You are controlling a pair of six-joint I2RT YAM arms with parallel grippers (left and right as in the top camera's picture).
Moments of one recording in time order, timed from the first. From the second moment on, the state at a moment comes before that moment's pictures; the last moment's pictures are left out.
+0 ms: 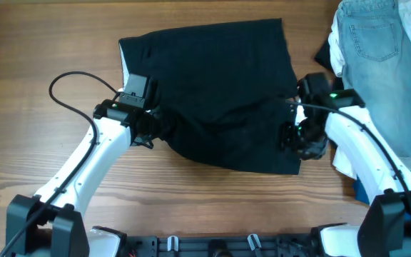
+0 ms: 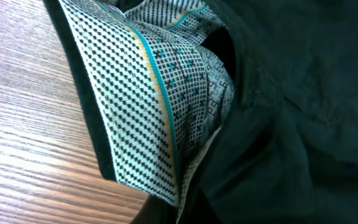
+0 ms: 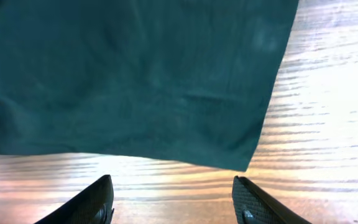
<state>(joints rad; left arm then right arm) -0.30 1.51 1.01 -0.78 0.04 -0.70 0.16 1.54 1.03 -1.12 -0.13 0.38</state>
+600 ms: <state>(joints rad) -0.25 1.50 1.01 -0.91 0.00 -0.70 0.19 1.59 0.76 -0.83 -0.08 0.55</state>
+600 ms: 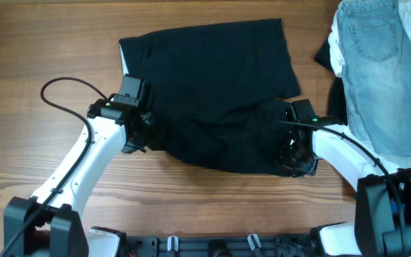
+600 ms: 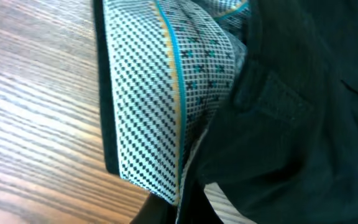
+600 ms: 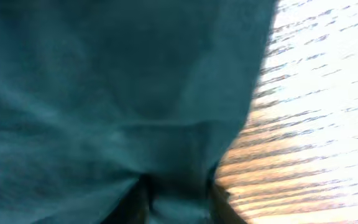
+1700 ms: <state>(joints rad) -0.23 1.08 1.12 -1.27 -0.24 -0.90 0.15 1.71 1.34 -0.57 -0.31 0.20</state>
